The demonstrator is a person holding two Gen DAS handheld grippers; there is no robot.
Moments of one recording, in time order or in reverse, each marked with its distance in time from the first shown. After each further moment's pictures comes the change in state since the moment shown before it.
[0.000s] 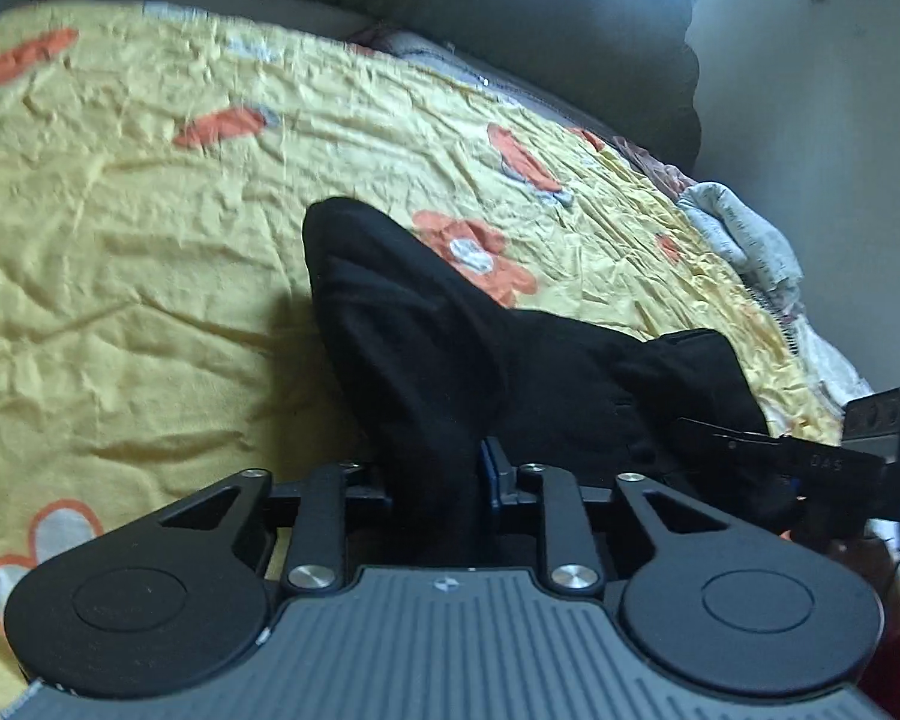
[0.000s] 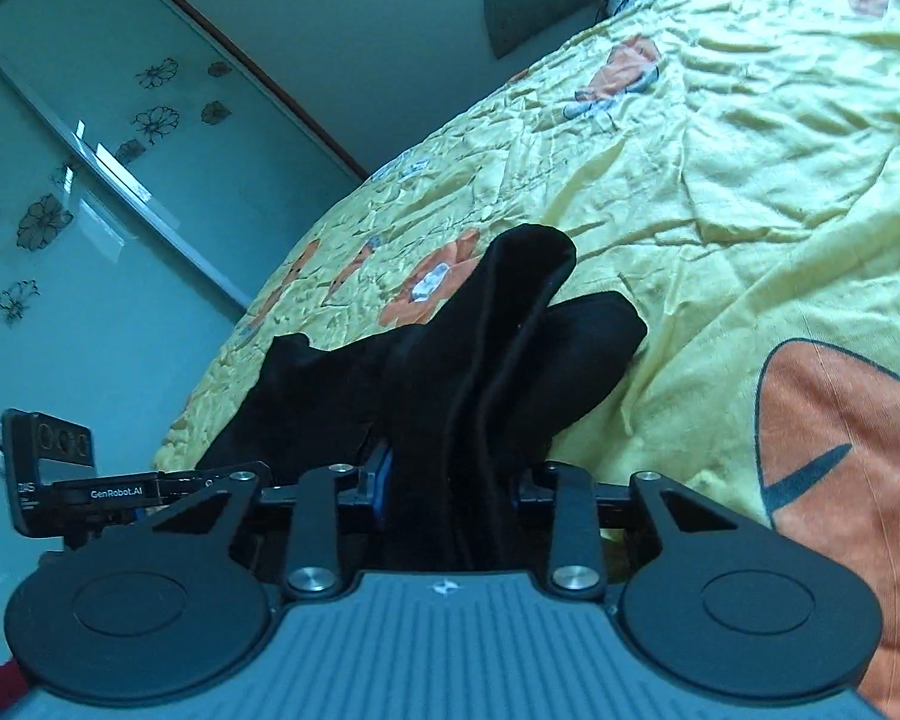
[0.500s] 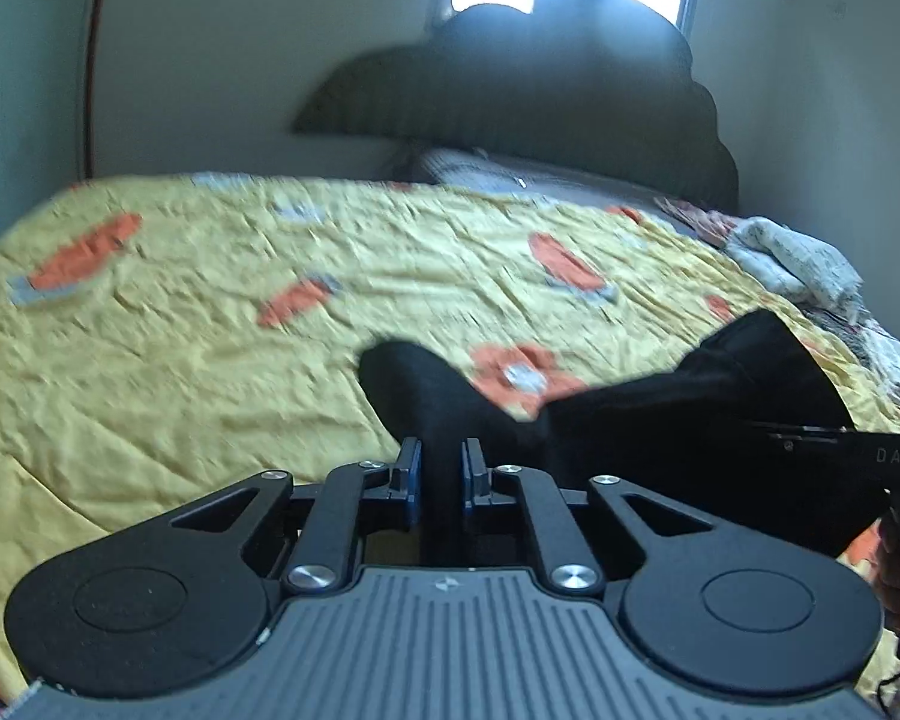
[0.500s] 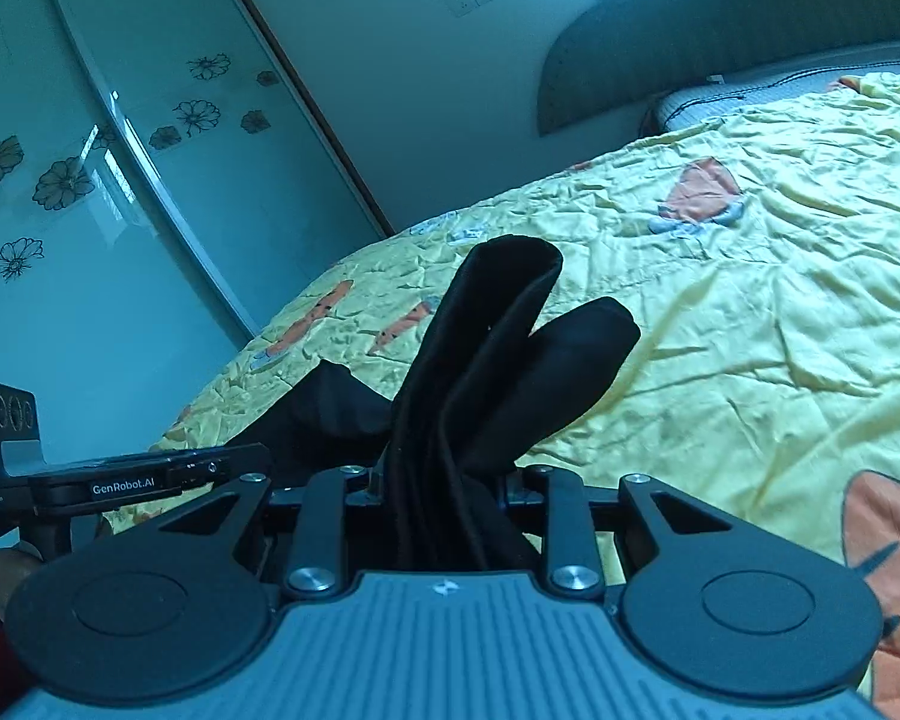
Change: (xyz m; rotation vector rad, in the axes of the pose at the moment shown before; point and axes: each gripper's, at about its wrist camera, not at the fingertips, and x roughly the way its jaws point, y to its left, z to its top) left arm -0.062 -0.022 0.018 0.169 -0.231 0.215; right arm 0.000 0.083 0.011 -0.182 -0.120 -0.055
